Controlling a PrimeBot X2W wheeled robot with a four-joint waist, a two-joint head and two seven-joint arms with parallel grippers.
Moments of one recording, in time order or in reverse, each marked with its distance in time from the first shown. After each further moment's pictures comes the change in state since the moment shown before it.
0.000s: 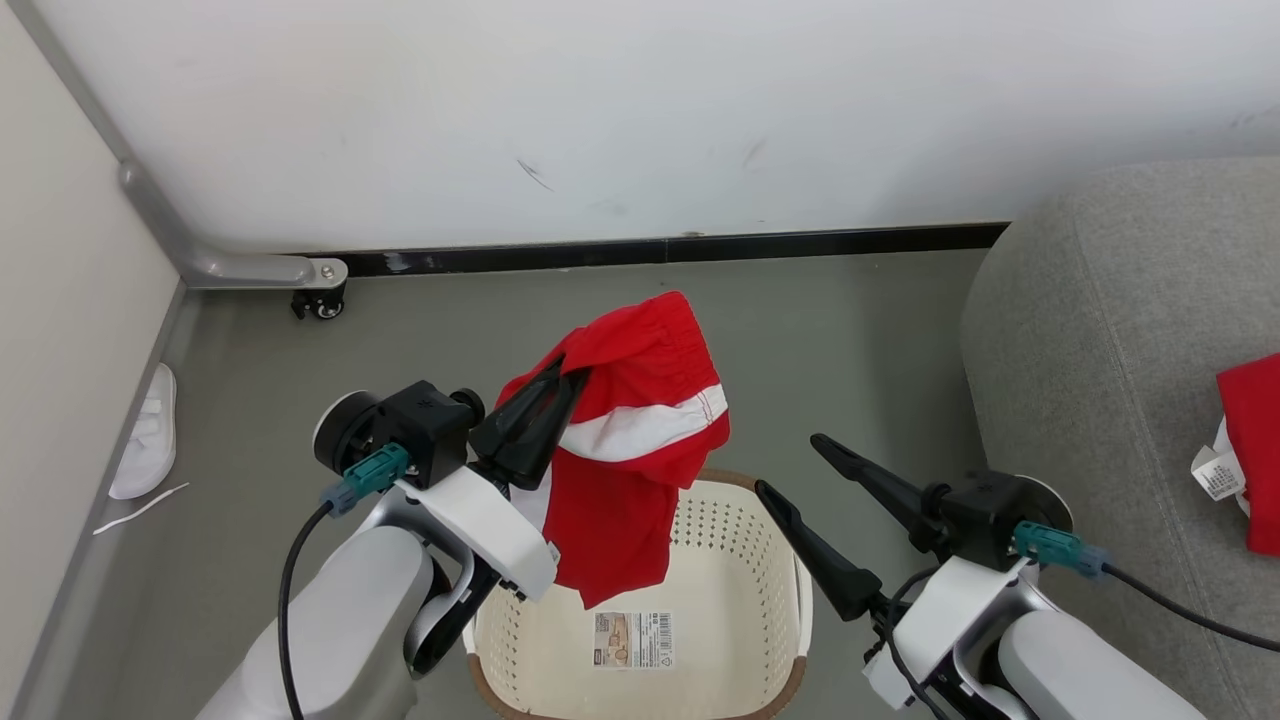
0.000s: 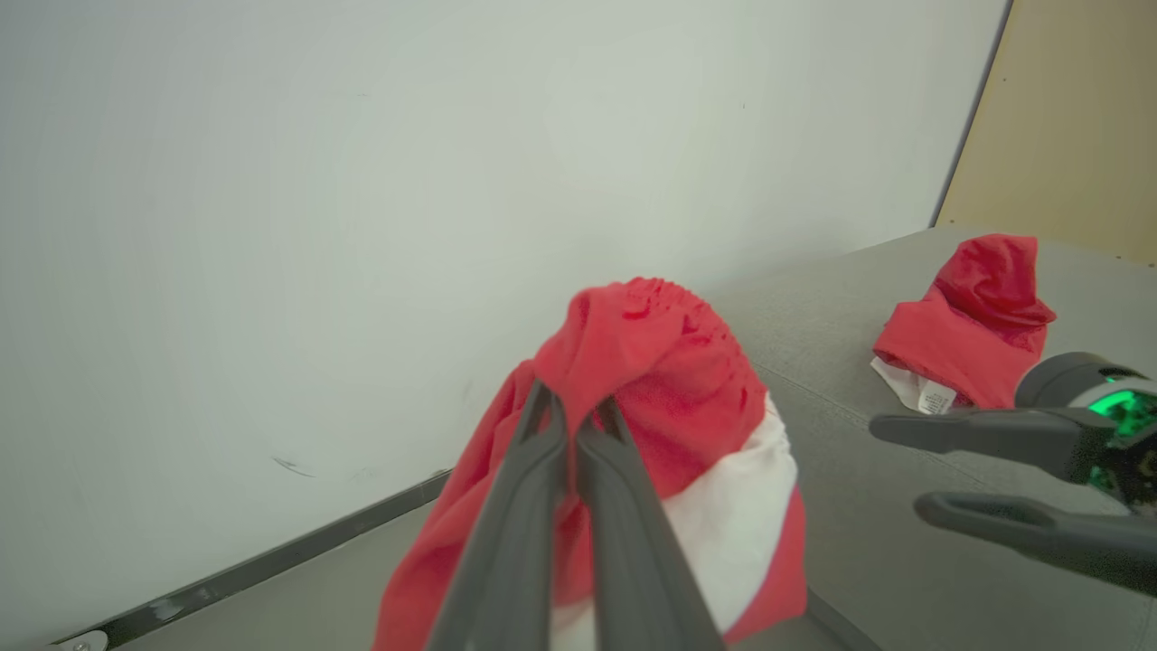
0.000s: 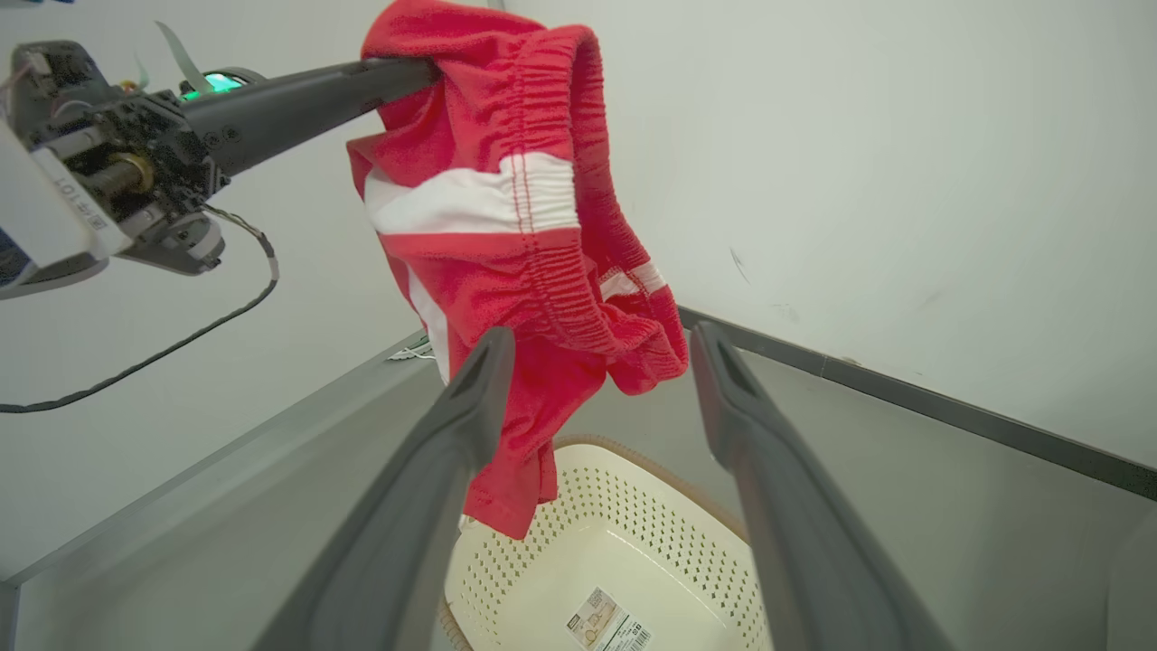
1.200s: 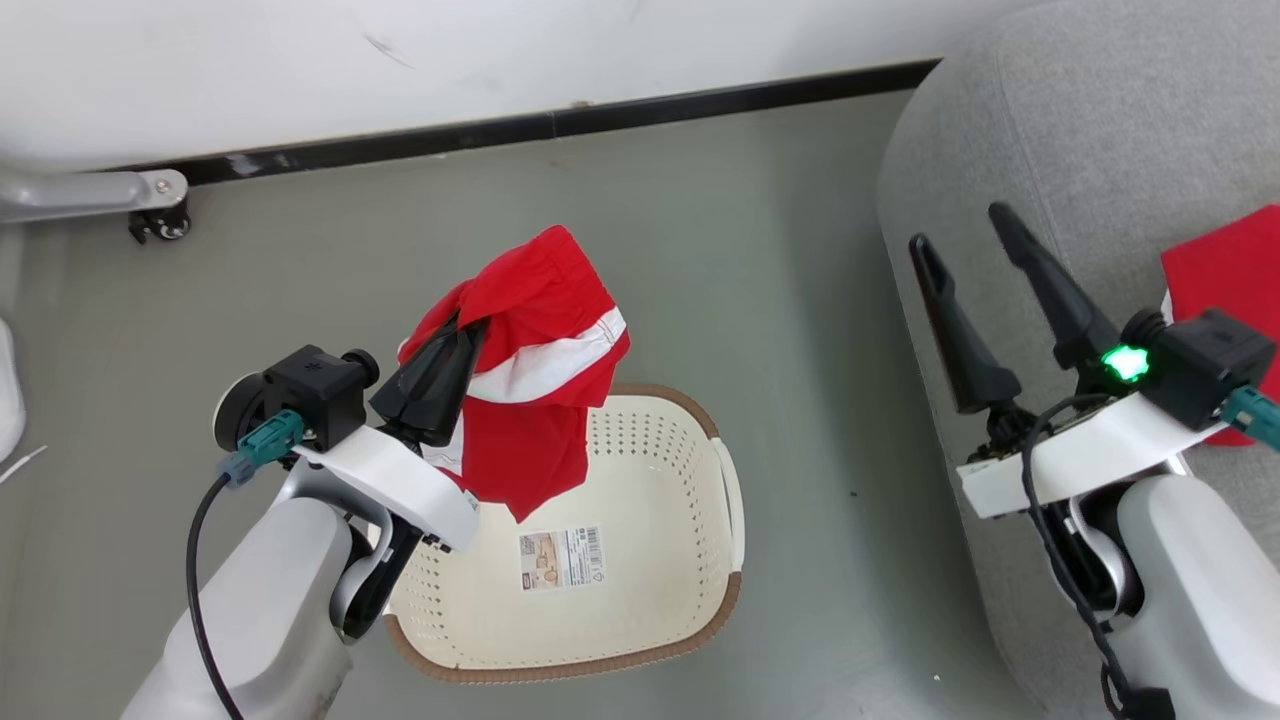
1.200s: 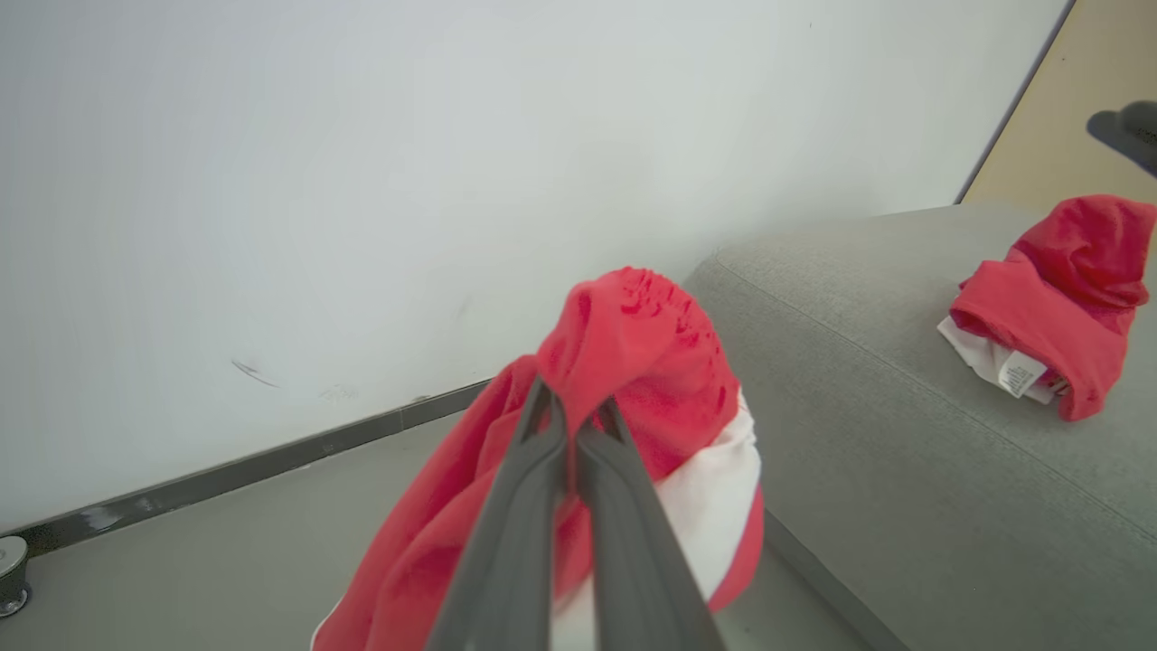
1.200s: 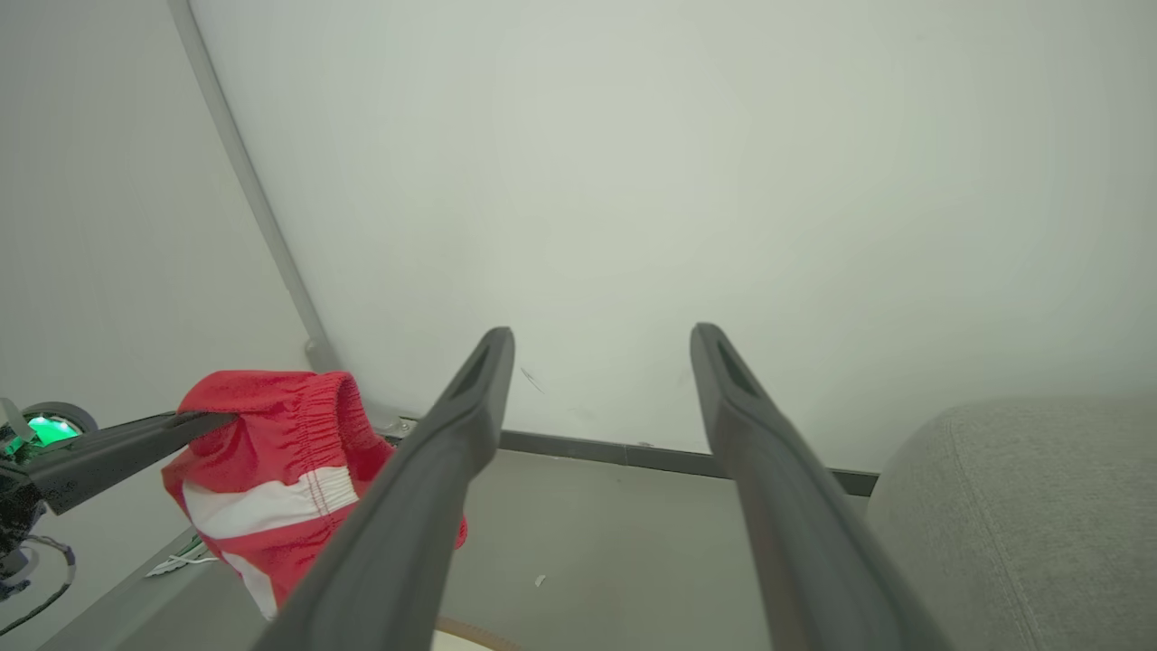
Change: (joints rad) left arm -0.005 0.037 0.131 0.035 -0.005 0.000 -0.002; right arm -0.057 0.081 -0.399 -0.133 -0.093 0.000 0.000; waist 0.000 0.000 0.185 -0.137
